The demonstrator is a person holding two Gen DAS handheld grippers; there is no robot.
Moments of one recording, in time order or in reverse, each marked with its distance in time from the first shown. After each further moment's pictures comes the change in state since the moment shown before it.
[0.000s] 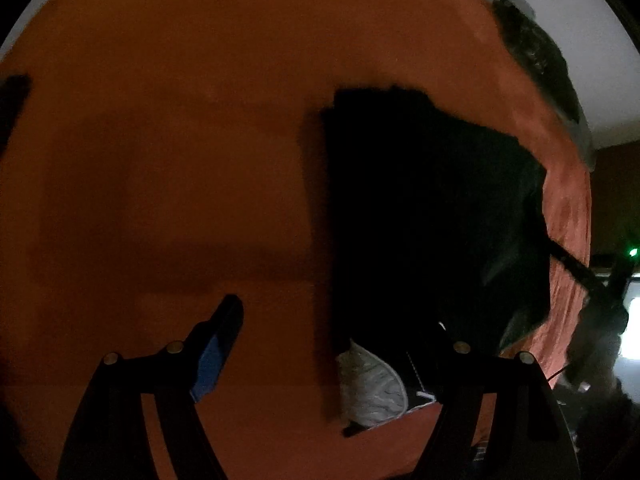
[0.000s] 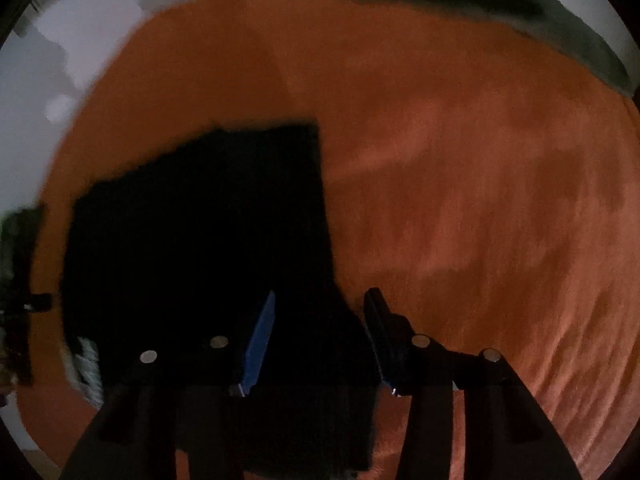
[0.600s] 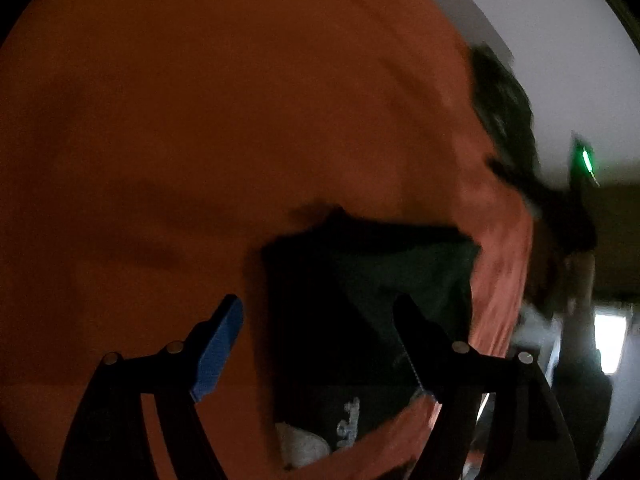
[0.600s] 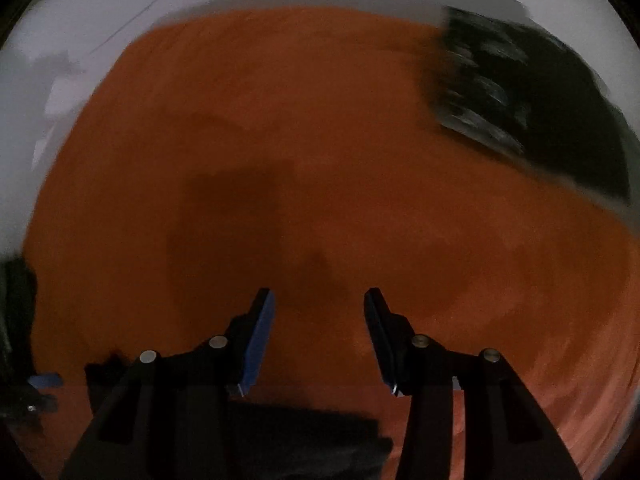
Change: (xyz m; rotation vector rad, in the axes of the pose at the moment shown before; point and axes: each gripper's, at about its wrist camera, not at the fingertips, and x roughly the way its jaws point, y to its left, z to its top) left arm 0.001 0.018 0.083 -0.059 0.029 -0.254; right arm 0.081 0.105 0.227 -0.134 0.012 -0.093
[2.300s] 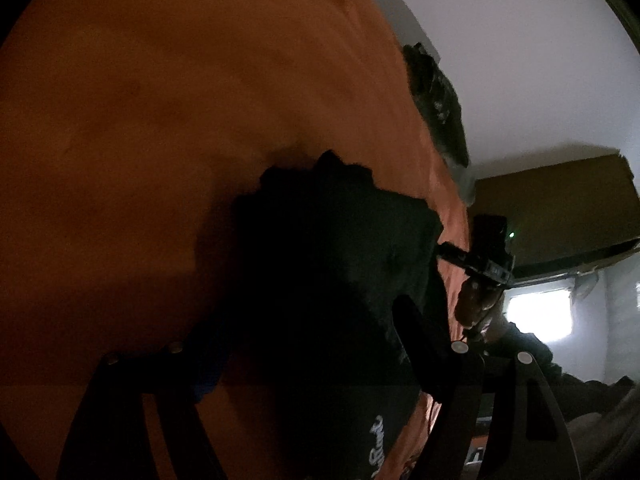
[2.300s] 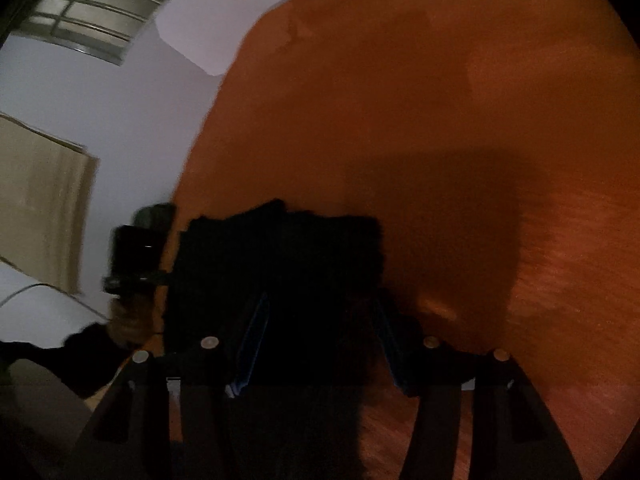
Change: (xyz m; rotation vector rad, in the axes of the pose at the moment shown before) left arm 0.117 0.015 0.000 0.069 -0.122 -0.397; right arm 0.063 -0.167 -0.090 0.036 0.031 0.744
